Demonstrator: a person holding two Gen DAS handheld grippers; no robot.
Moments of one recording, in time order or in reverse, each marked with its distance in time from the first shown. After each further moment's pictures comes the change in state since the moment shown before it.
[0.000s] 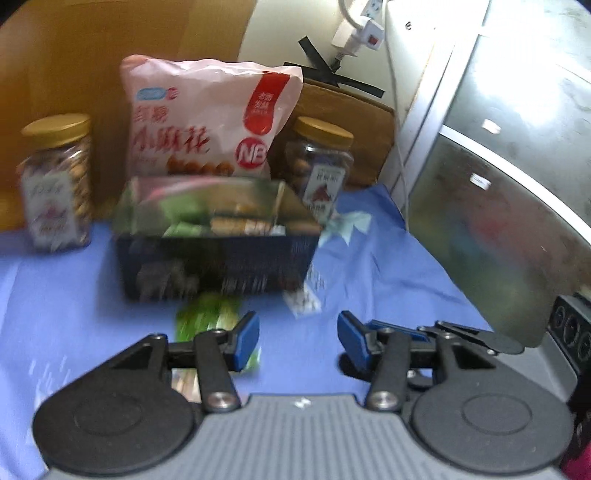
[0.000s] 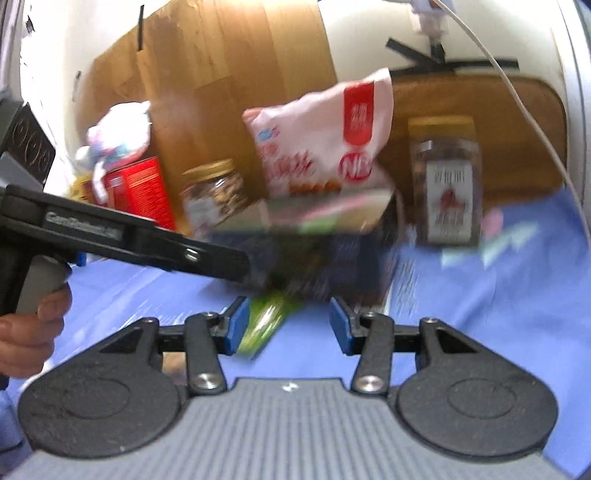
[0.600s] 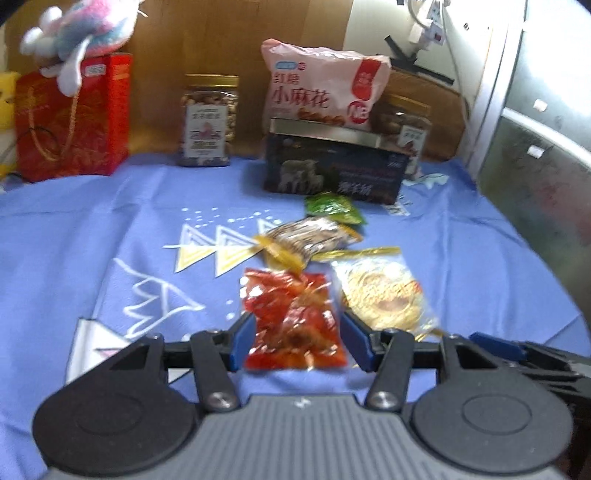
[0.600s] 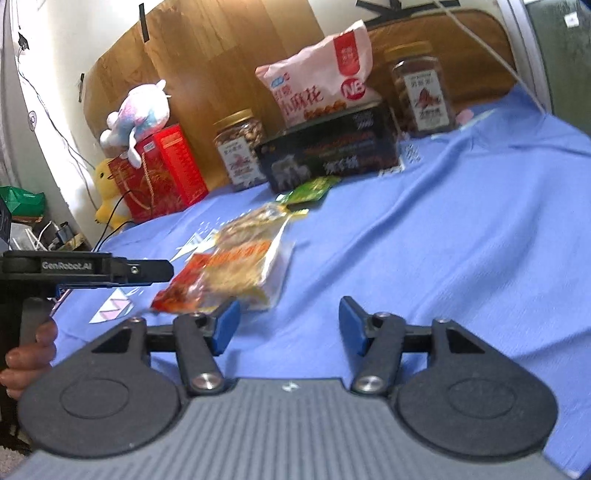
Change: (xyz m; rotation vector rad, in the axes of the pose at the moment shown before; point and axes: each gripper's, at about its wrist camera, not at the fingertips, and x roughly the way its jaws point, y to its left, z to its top) left arm -0.091 -0.004 -0.124 -0.076 -0.016 0.329; right arm -0.069 0.075 -0.100 0.187 0.051 -0.025
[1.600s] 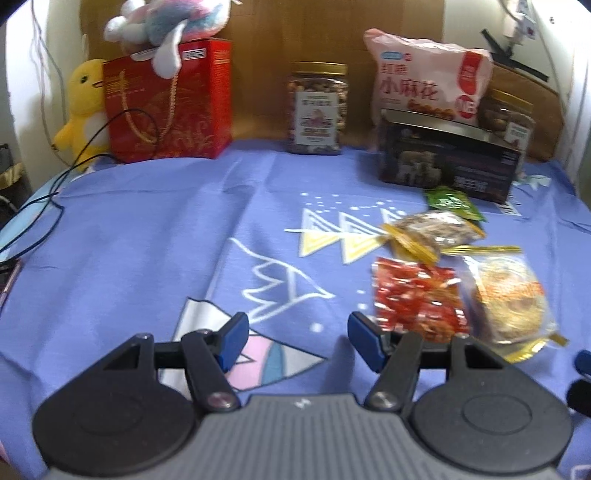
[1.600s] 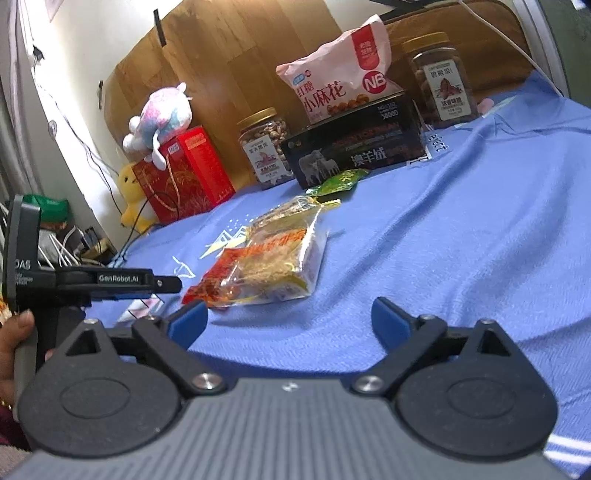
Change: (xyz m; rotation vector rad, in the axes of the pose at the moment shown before) left arm 0.010 0.042 -0.007 -0.082 0.022 0.306; right arm -0.001 0.009 -0.010 0.015 -0.013 0.077
